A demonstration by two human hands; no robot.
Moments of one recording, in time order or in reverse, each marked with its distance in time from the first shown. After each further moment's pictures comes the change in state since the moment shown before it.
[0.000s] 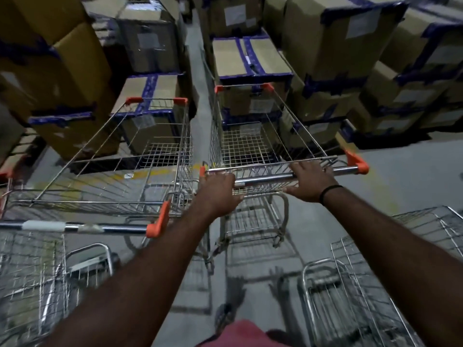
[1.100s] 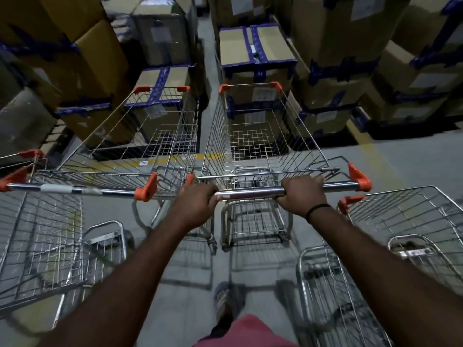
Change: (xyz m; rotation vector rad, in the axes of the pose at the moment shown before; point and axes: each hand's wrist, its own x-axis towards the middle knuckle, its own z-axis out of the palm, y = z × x) left_hand -0.113 0.041 0.014 -0.151 0.065 -0.080; right_hand -0.093 0.023 0.045 -0.029 0.136 -0.076
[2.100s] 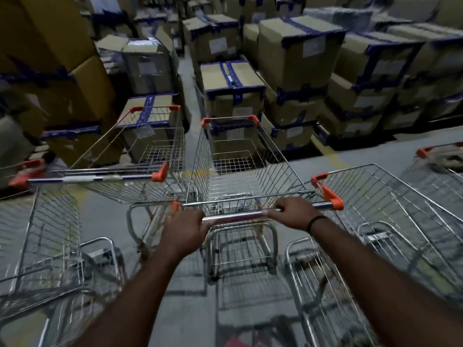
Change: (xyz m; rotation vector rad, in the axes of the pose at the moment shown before) left_hand -0.167 -0.024 0.011 0.213 0.068 0.048; right_hand -0.175 -0.032 0.017 0.396 -0.098 0.000
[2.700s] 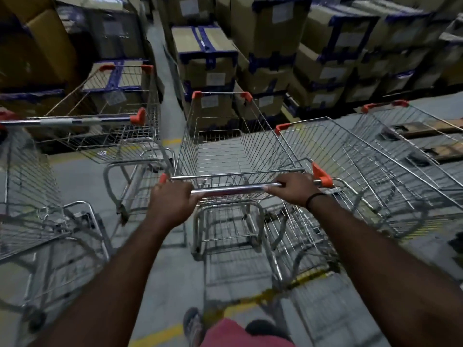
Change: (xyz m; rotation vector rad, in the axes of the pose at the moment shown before) left_hand -0.147 0.051 0.009 0.041 0.009 0.102; right_hand -0.181 0.039 0.040 -0.086 0.126 0.079
